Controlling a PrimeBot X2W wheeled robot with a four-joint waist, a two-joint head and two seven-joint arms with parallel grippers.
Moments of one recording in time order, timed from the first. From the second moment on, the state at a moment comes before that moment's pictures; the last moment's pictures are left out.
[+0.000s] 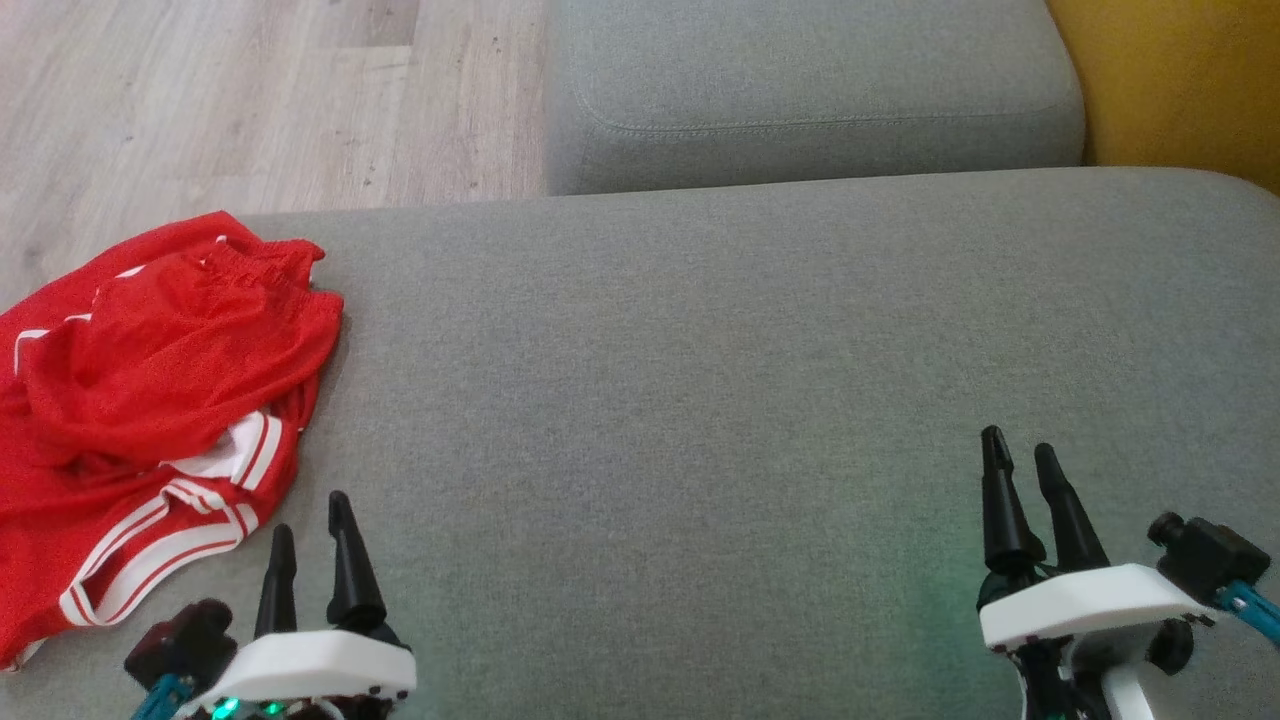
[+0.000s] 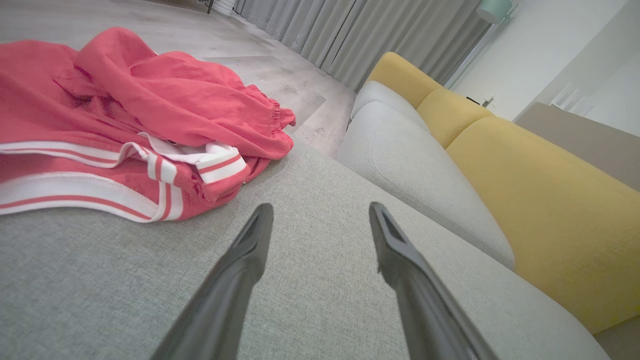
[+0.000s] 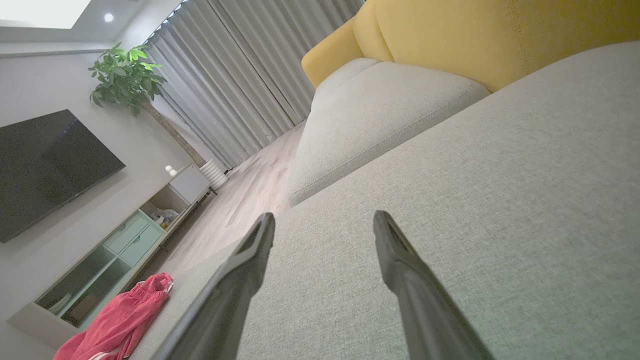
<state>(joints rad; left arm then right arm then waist) 0.05 0.04 -0.10 0.19 -0.67 0.05 -0.11 0.01 -0.04 0.05 0.24 0.62 0.13 -0.11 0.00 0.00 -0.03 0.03</state>
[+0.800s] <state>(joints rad) 0.05 0.05 -0.16 0.16 -0.37 0.11 -0.17 0.01 -0.04 0.09 0.20 0.35 0.13 -0.17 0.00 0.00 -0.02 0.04</state>
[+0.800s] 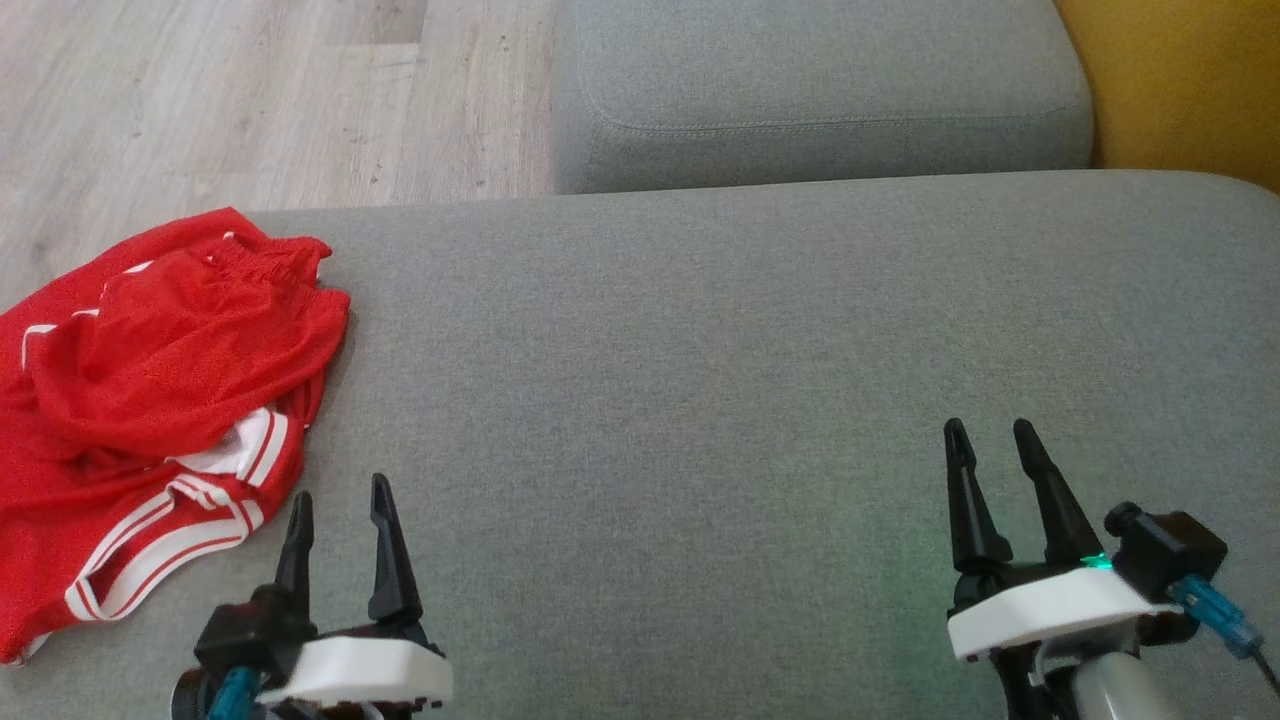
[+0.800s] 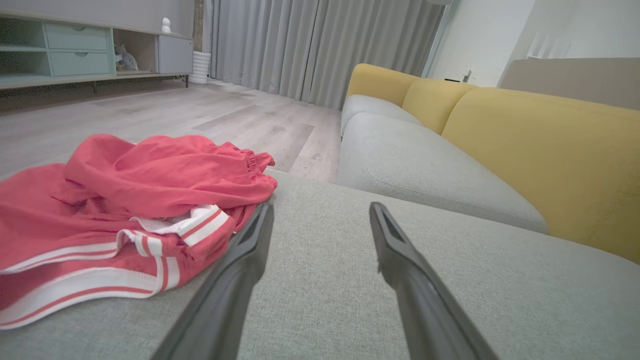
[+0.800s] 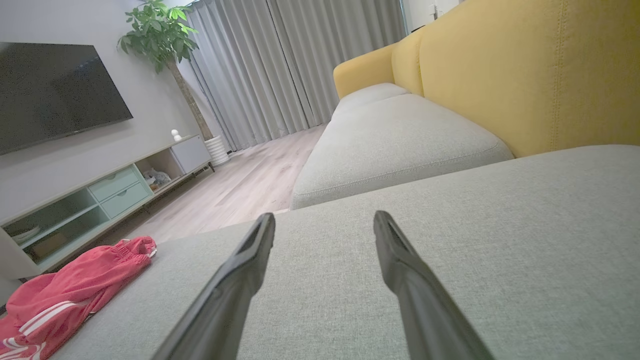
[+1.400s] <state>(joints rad) 0.05 0.06 -0.19 0.20 -0.16 0.14 -0.22 0.01 -0.04 0.05 0.34 0.17 0.13 -0.22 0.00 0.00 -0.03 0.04</state>
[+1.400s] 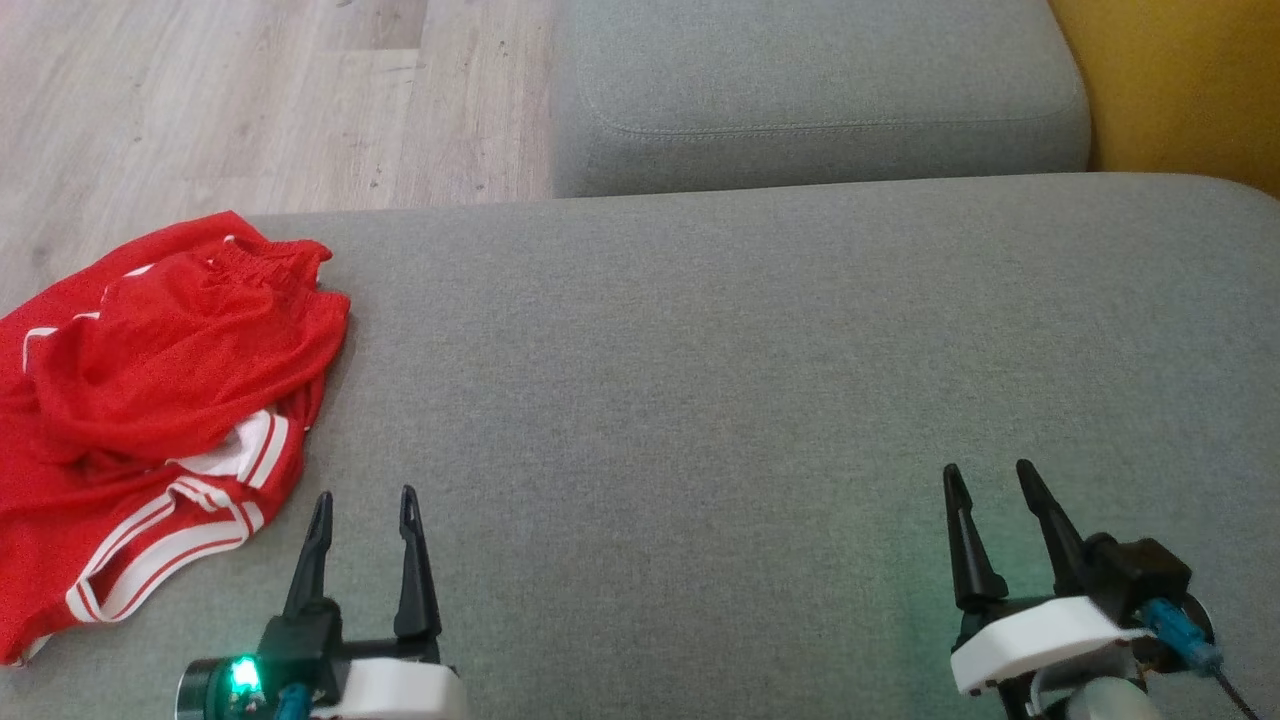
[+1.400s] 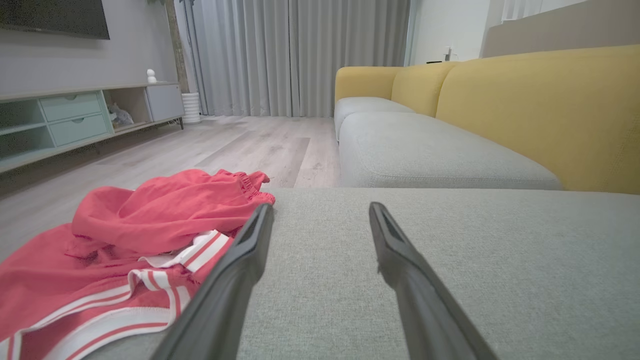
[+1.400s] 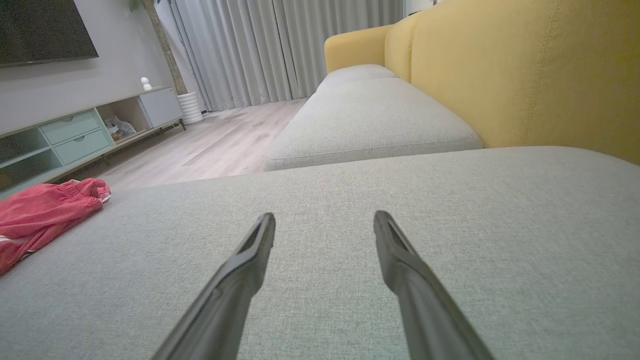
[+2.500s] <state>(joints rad) 0.05 0.06 -0.18 0.23 -0.04 0.16 -0.25 0.01 -0.04 0.05 0.37 0.05 0.13 -0.25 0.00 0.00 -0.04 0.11</state>
